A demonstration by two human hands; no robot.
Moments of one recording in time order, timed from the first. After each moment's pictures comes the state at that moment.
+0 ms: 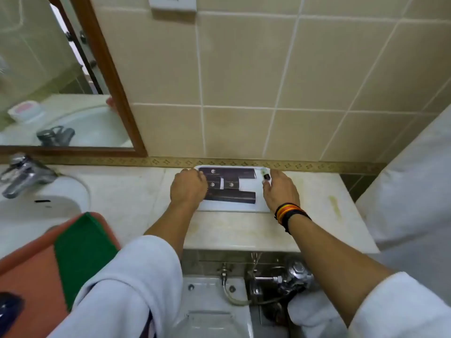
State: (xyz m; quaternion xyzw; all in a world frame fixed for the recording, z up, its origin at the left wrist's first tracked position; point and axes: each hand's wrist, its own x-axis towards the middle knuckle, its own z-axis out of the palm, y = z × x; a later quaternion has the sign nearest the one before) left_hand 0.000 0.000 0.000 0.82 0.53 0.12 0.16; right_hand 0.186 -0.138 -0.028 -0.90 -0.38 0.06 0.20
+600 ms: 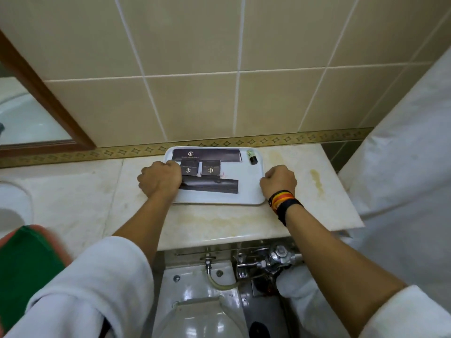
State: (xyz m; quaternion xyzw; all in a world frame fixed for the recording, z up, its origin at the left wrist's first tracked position) left_hand 0.059 0.020 -0.057 0.68 0.69 0.09 0.23; right_hand 0.240 -0.166 -0.076 -0.92 -0.16 0.15 0.32
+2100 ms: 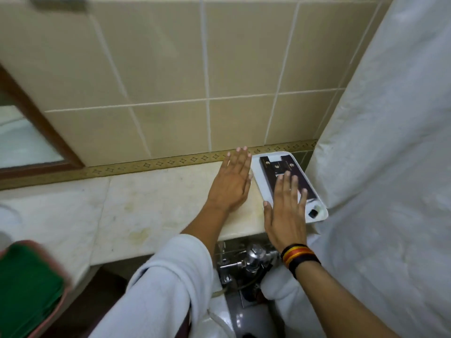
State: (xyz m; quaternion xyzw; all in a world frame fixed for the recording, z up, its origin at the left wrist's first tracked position) left_hand 0.160 -0.125 -0.039 0.98 0.12 0.16 0.06; right_hand 0.196 -0.306 -0.055 -0.92 -0.33 -0.11 0.15
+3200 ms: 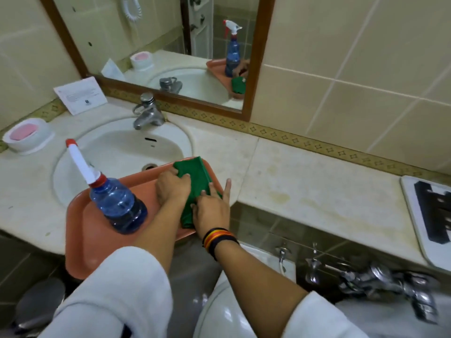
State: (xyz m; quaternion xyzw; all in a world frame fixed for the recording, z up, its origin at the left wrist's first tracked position) left_hand -0.303 0.039 -0.068 0.53 0.75 0.27 0.30; right_hand -0.226 -0.052 -0.081 -0.73 -0.66 0.08 0.13
